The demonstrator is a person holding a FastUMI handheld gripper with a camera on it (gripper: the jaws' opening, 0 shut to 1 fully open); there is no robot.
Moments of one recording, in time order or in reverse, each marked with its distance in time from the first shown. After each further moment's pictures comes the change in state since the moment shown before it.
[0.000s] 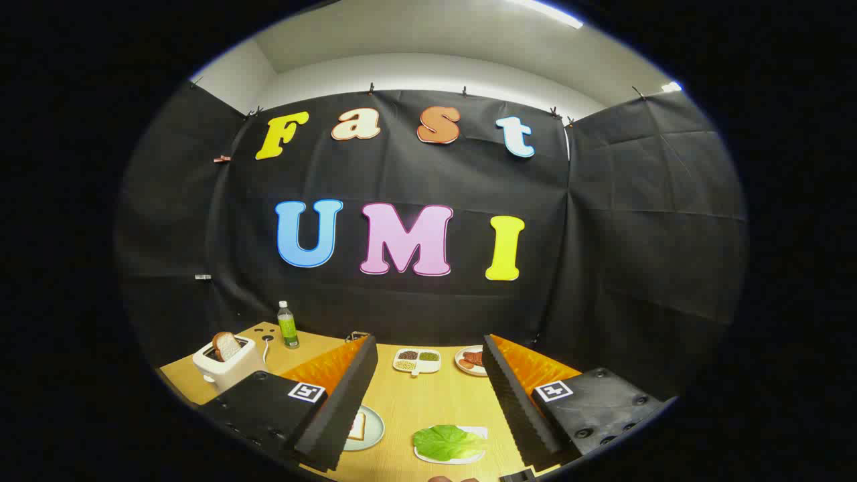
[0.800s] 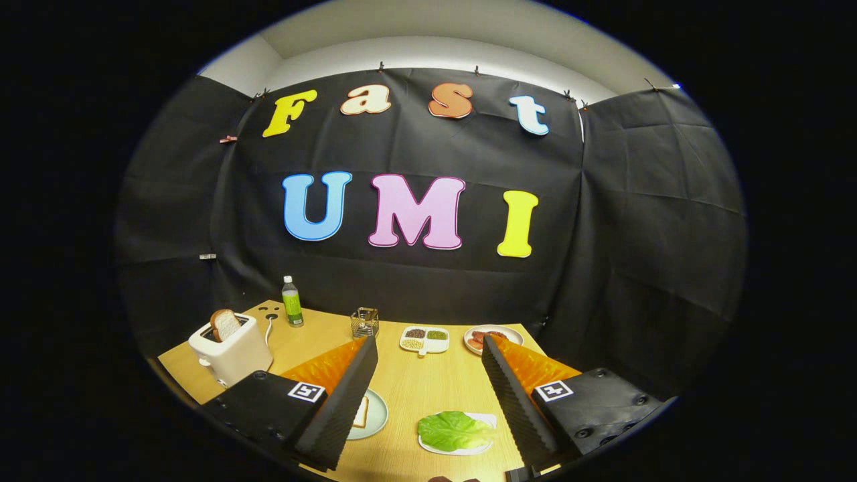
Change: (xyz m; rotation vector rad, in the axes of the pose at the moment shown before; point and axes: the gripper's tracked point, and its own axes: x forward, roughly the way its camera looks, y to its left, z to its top) arm 0.018 0.009 -0.047 -0.011 0.104 0.041
